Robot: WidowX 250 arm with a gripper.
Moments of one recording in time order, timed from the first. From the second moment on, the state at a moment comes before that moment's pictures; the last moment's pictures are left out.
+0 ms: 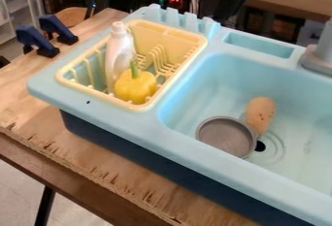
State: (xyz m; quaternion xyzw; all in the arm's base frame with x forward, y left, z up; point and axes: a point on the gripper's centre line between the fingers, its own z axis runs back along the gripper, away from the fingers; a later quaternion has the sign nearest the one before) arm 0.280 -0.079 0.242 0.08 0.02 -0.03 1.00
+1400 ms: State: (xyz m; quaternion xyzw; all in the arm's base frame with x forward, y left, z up) arm 0.327 -0.128 0.150 -0.01 -0.12 -0.12 0.99
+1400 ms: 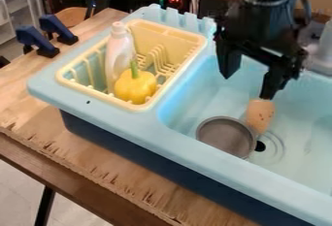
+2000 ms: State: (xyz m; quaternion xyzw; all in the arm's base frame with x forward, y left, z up) arm 0.346 -0.137 0.118 -0.05 -0.11 -0.09 0.99
